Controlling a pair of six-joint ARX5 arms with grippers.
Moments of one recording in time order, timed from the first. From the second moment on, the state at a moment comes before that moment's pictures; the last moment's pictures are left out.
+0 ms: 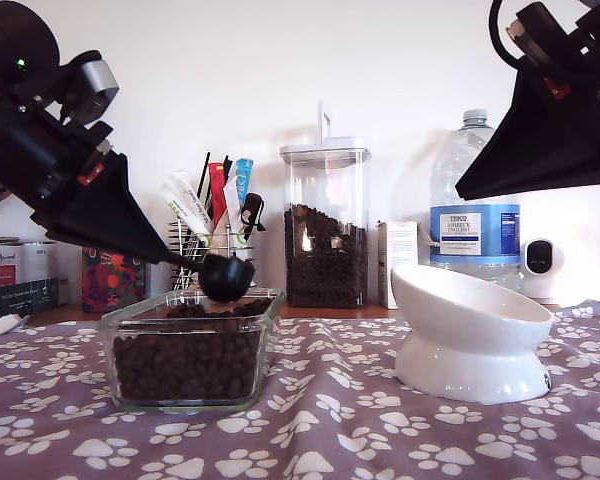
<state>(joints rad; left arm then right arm) -0.27 1.47 0.84 -0.18 0.60 0.27 0.46 0.91 0.45 -0.03 -0.31 0.05</state>
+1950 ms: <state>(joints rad) -0.66 1.54 1.08 0.09 0.49 0.12 0.34 0.54 0.63 -0.79 -0.17 0.02</state>
